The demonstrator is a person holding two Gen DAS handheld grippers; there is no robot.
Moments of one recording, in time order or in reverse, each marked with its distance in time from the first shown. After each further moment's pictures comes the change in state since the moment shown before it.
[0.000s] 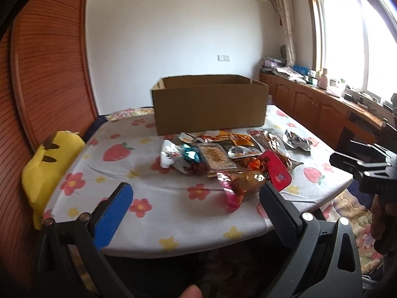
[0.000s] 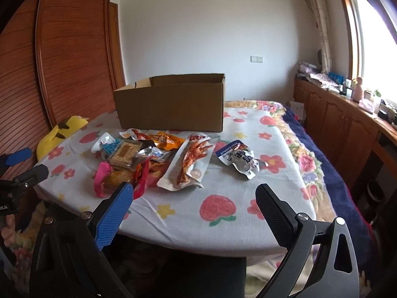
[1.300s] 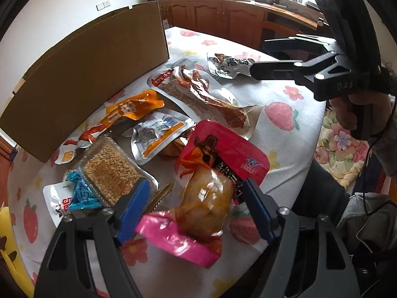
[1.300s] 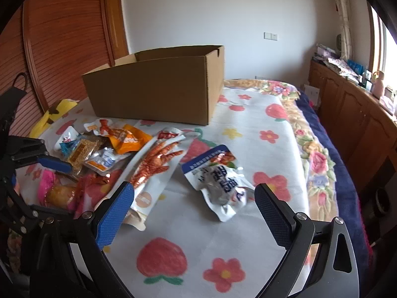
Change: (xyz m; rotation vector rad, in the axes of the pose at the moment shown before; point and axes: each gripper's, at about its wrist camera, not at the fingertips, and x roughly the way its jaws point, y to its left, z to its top) left arm 0.136 -0.072 0.034 0.510 0.443 -0.438; right arm 0.097 -0.063 0.038 -0.038 0.157 0.075
